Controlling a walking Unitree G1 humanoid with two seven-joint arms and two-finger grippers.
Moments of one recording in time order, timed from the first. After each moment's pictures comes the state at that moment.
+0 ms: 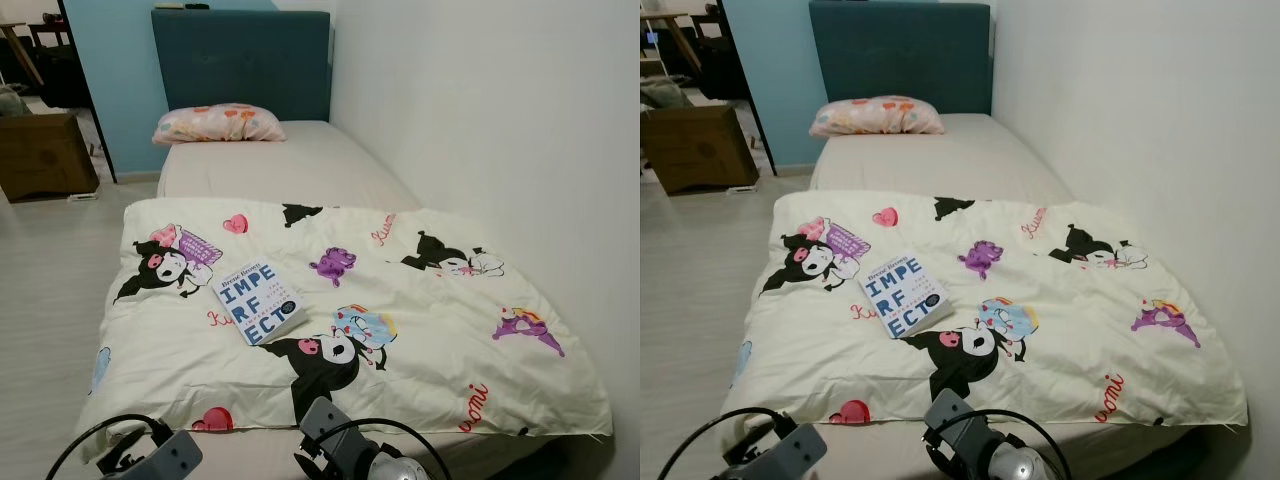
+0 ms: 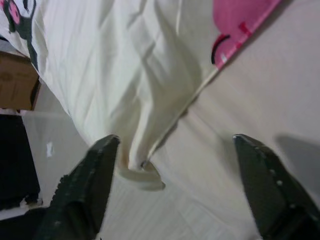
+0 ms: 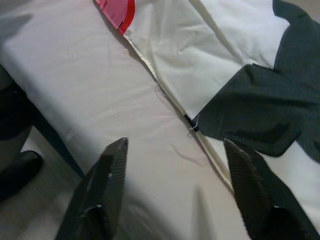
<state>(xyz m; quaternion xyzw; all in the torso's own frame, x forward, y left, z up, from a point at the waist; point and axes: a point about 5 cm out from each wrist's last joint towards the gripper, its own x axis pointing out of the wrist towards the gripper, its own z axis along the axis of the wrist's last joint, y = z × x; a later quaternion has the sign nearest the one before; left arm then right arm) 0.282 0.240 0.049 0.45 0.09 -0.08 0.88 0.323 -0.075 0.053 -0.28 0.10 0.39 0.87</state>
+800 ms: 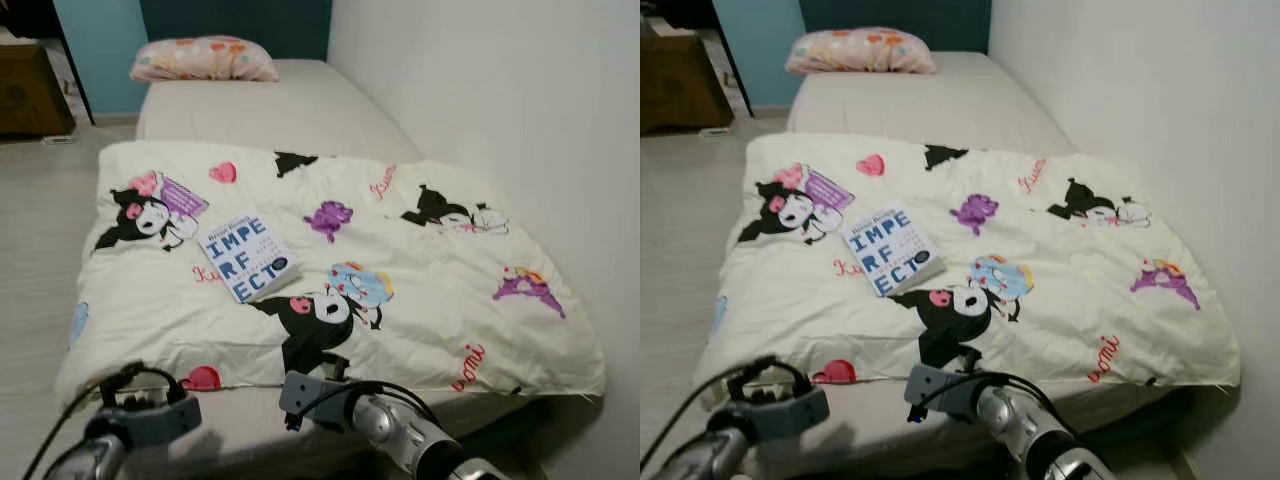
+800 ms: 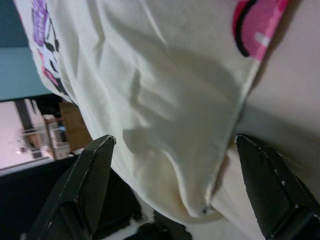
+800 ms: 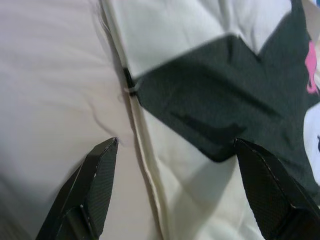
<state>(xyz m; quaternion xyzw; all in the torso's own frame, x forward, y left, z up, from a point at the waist) 0.328 0.260 0.091 0.66 0.02 -0.02 0.75 0.367 -0.068 0.104 -0.52 -0.01 0.30 0.80</state>
